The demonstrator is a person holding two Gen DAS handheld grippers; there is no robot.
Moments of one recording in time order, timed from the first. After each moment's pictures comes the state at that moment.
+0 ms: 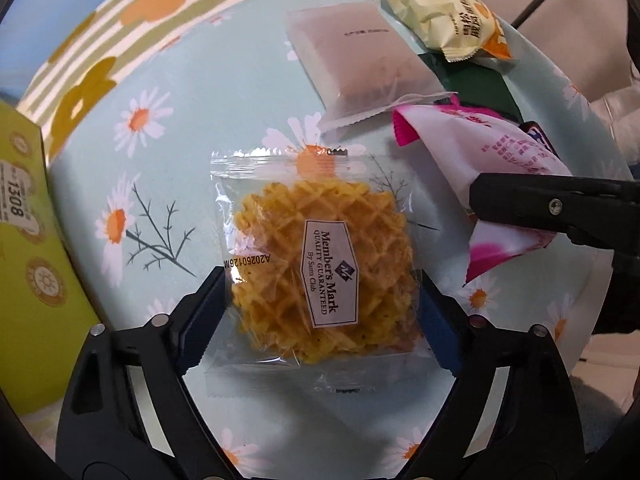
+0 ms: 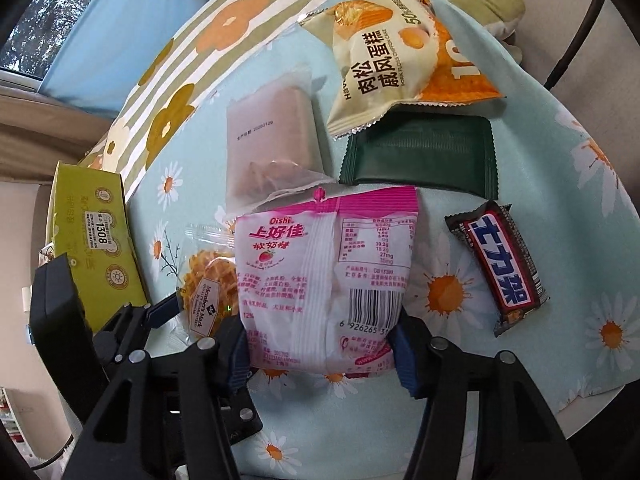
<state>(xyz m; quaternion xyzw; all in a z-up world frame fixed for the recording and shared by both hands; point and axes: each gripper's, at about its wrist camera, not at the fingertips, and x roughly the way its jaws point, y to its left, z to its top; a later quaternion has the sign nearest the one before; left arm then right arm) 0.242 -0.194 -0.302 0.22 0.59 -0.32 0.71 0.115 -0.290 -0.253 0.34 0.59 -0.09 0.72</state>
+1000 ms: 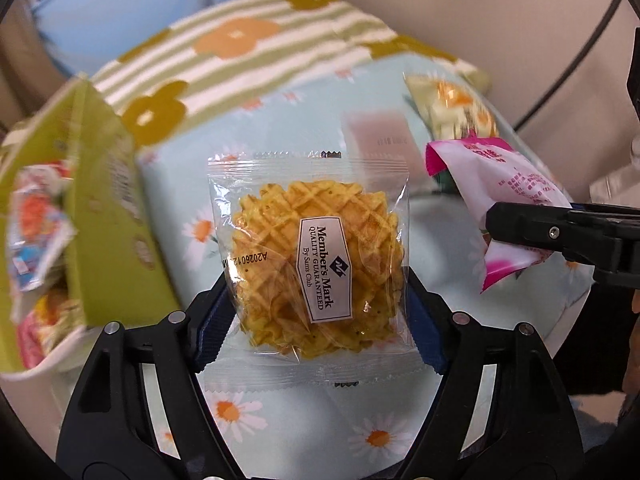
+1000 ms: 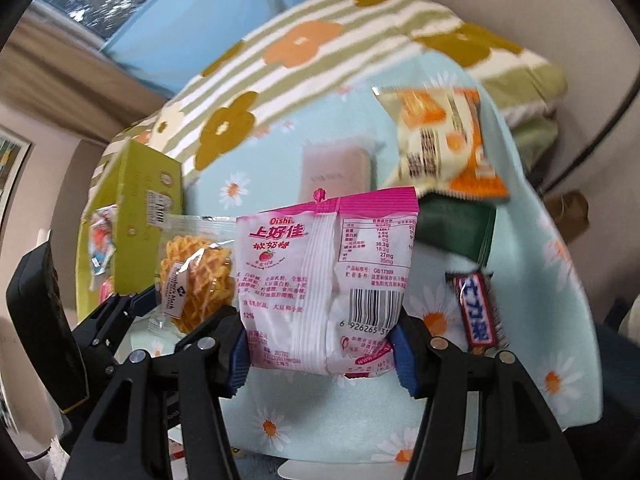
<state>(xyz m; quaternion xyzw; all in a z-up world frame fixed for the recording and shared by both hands) 0.207 -0.169 -0.200 0.15 0.52 -0.23 0.81 0.111 -0.295 -0.182 0.27 0.55 0.00 0.79</state>
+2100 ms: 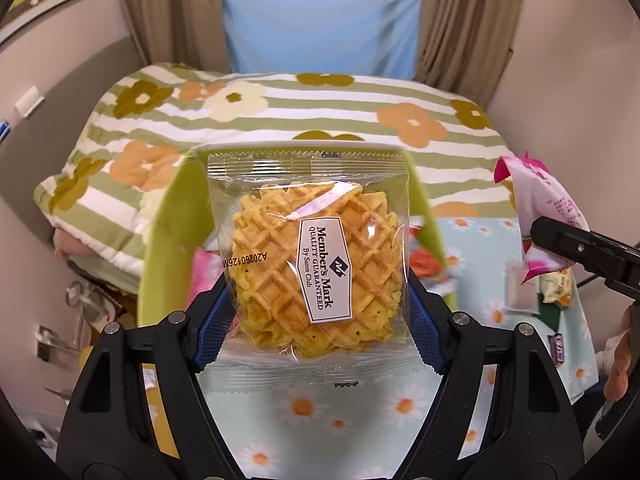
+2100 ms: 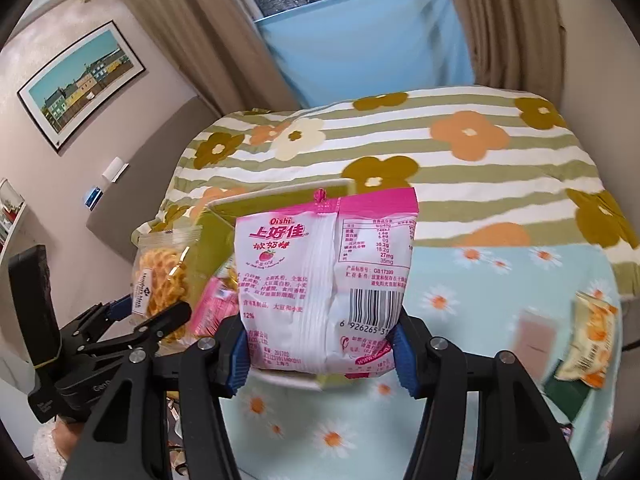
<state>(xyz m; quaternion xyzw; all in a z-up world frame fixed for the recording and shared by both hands) 0.261 0.101 -0.079 0.00 0.45 -0.03 0.89 0.212 -0.101 -0.070 0.14 0.45 0.17 0.87</state>
